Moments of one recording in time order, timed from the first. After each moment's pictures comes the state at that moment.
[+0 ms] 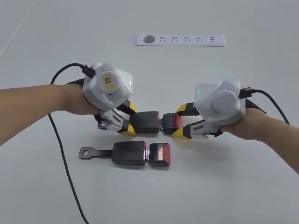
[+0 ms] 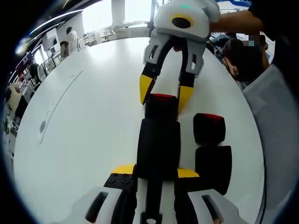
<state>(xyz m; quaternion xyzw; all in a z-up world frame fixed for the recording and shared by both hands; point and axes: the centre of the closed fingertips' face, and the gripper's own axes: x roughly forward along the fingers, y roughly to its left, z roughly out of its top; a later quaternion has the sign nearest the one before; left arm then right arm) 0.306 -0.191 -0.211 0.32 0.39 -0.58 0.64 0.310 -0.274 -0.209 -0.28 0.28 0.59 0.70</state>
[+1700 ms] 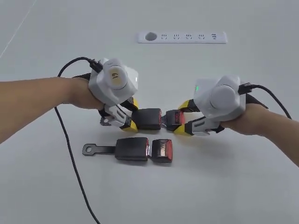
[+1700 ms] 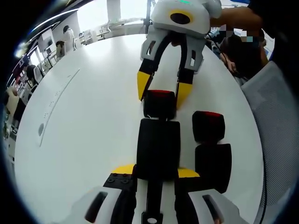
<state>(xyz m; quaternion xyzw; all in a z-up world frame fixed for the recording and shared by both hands) 0.308 -0.190 -0.213 0.33 0.40 -0.58 0.63 0.308 -0.283 -0.209 -0.30 0.30 0.58 0.70</state>
